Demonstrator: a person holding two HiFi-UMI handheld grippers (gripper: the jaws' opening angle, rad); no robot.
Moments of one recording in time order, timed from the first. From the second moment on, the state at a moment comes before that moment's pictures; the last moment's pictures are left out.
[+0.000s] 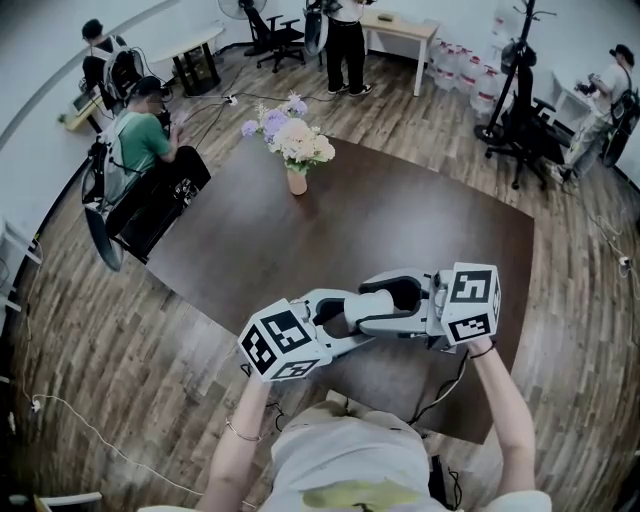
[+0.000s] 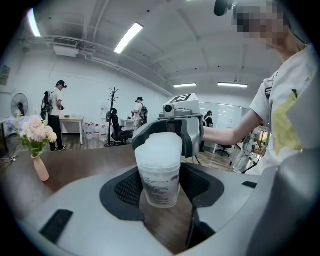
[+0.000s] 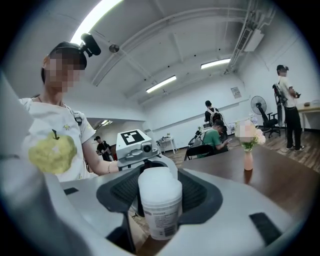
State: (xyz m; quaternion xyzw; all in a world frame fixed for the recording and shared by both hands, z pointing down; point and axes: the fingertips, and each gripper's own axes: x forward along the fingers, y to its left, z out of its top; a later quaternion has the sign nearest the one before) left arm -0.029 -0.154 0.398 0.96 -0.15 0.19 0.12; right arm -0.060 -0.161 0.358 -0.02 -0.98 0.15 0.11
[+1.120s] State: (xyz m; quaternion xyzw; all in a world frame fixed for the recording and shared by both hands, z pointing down) left arm -0.034 -0.149 0.405 0.97 -0.16 0.20 0.06; right arm -0.057 -0.176 0.358 -0.08 -0.93 0.36 0.02
